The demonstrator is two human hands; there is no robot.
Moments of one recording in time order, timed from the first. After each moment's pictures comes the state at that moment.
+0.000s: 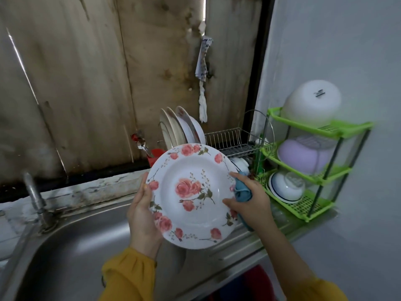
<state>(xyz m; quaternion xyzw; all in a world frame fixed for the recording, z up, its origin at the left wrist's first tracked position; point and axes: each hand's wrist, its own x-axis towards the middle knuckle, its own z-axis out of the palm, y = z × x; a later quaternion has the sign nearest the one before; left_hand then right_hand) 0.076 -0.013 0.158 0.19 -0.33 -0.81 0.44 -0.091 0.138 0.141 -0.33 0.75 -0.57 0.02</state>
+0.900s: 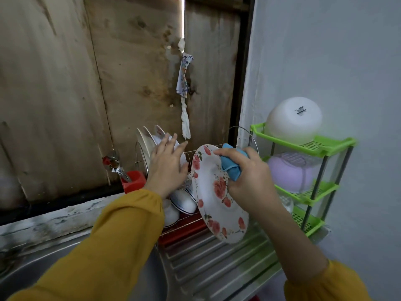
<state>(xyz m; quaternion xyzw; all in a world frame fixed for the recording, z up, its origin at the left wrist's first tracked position) -0.075 -0.070 0.236 0.15 -0.92 -0.01 0.37 -0.112 0.144 0.258 -0.42 0.78 -0.40 -0.23</state>
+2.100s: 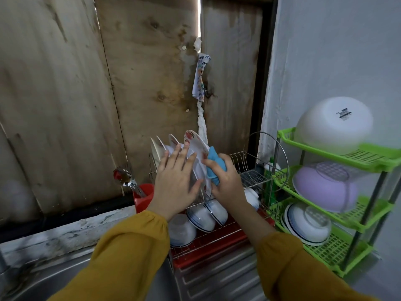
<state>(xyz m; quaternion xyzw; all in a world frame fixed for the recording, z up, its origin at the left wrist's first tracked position) -0.092 -0.115 0.218 0.15 -0.90 0.15 0.38 -0.233 -0.016 0.174 -0.53 0.66 -0.44 -0.32</state>
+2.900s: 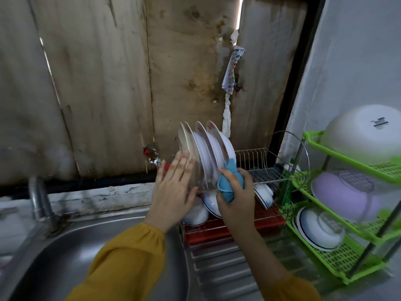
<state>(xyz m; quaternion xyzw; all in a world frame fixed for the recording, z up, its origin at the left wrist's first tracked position) -0.019 -0.096 0.183 0.22 -0.90 0.13 0.36 -0.152 0.021 0.152 -0.47 0.65 -0.54 -0.26</state>
